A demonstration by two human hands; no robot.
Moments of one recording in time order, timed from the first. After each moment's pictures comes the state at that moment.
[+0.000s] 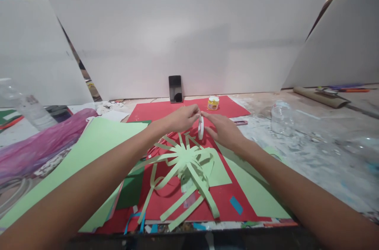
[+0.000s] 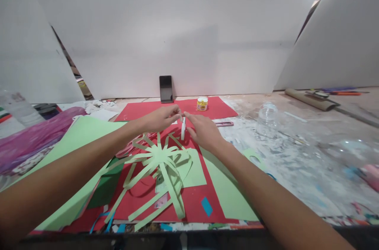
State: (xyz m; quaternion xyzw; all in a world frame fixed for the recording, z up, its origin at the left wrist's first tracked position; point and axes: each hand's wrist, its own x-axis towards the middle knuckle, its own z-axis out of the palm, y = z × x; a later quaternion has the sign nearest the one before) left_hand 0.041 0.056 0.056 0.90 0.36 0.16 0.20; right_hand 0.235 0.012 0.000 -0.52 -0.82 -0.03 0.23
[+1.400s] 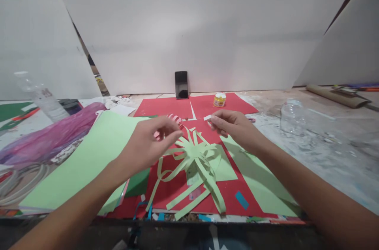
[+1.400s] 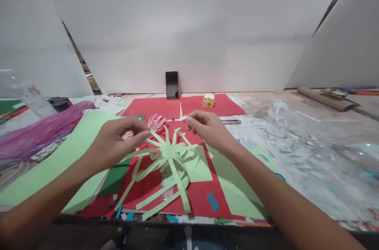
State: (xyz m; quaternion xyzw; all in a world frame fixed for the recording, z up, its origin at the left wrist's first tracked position) left_hand -0.033 -0.052 0.064 0.82 0.41 0.37 0.12; right_hand 0.219 -0.023 0.037 -0.45 -0.65 0.45 0.42
